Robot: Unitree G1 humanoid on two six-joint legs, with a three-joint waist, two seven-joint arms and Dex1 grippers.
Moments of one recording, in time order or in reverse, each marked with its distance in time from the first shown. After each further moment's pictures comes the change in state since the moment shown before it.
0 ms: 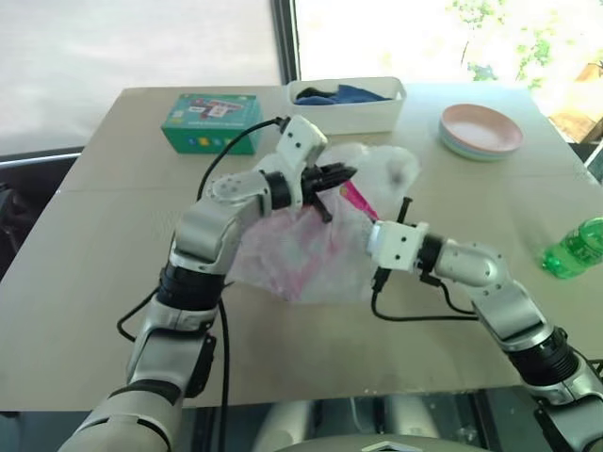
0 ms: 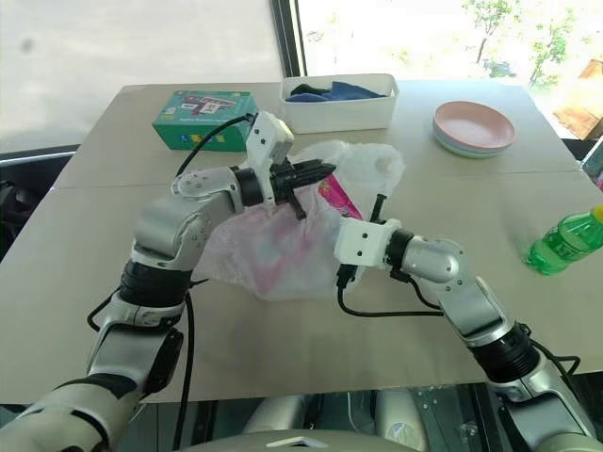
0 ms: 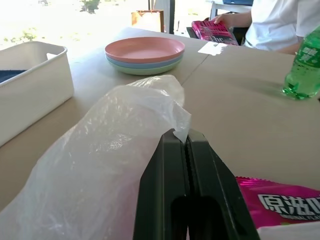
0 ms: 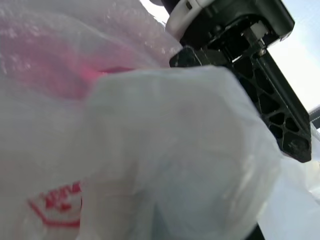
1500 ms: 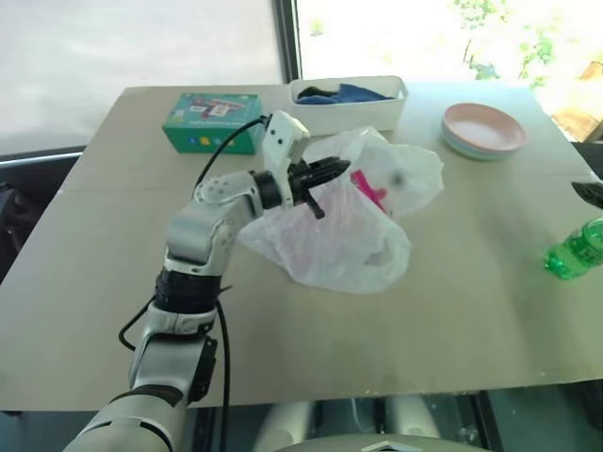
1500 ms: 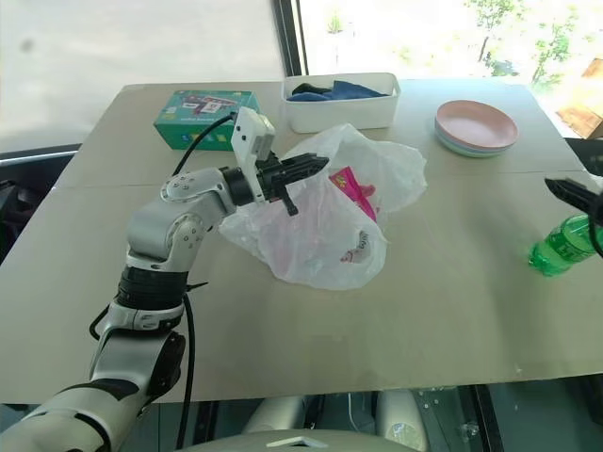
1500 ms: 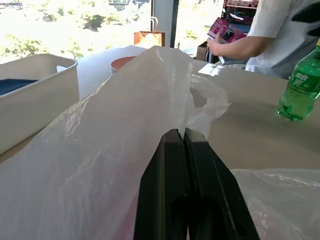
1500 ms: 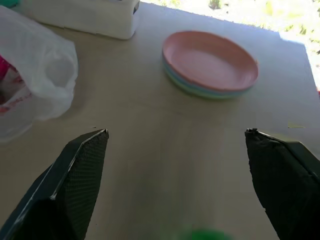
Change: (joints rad) left arm 0.049 0.012 0.081 -0.023 -0.033 -0.035 -0.043; right arm 0.228 -0.508 -1.072 0.256 0.560 0.805 0.262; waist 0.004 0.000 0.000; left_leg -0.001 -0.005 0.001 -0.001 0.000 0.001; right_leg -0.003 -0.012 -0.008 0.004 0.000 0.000
